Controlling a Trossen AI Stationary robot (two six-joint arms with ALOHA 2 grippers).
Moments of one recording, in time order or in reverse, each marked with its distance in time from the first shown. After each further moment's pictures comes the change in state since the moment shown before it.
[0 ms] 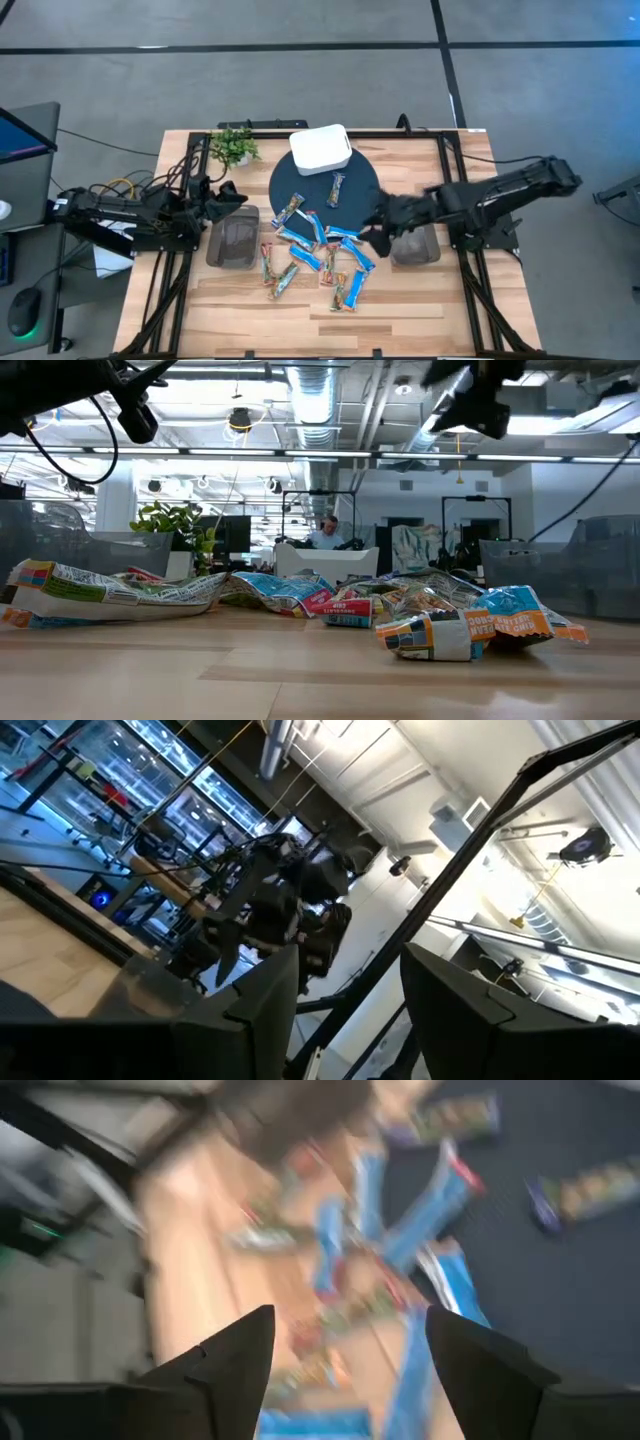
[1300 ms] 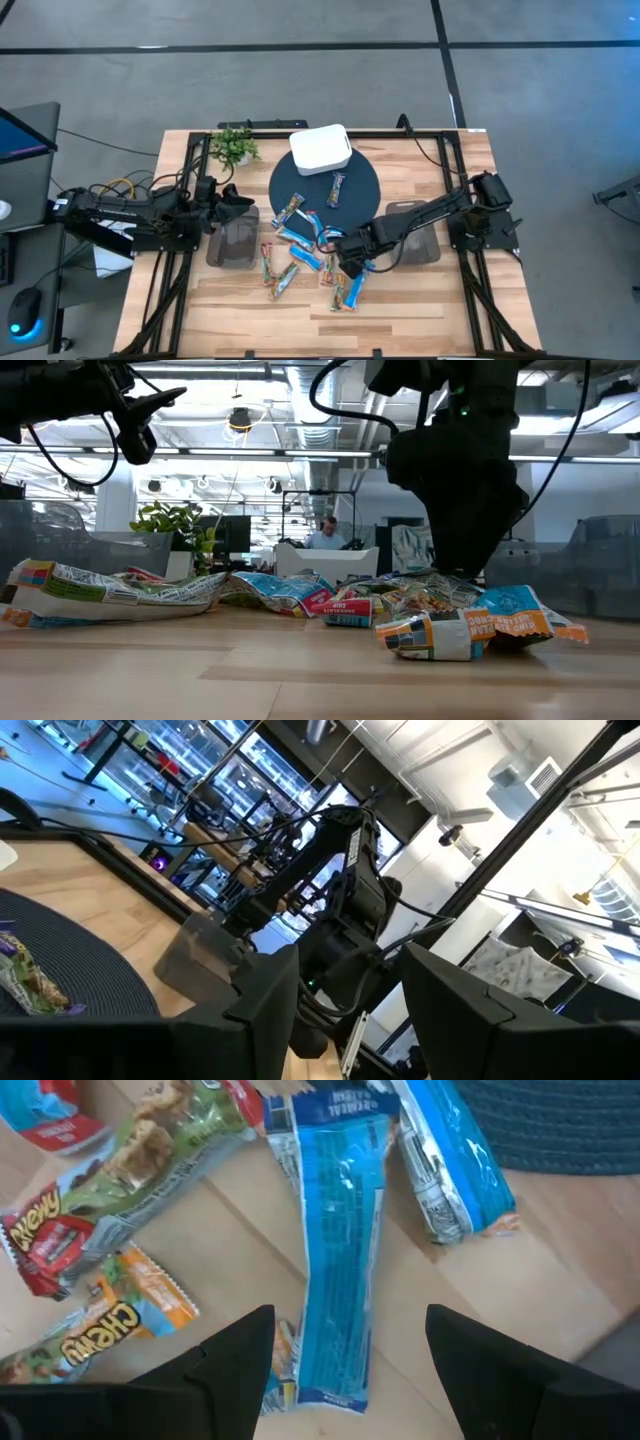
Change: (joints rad) left arm 0.000 0.000 0.000 -0.152 -0.036 0.009; right arm 0.025 0.592 0.247 -0.300 -0.066 0.257
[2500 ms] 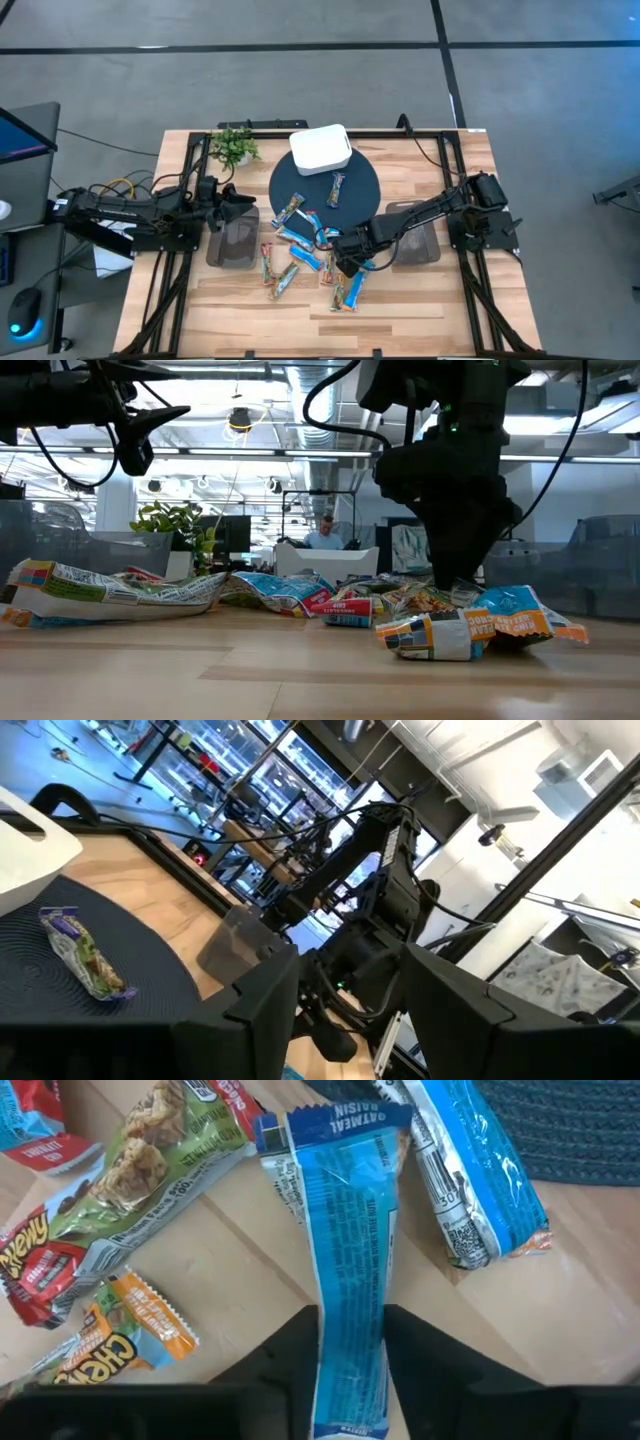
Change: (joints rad) left arm 0.000 0.000 0.000 -0.078 -0.074 -0.001; right arm -0.022 0.032 -0.012 0.054 -0.030 -0.003
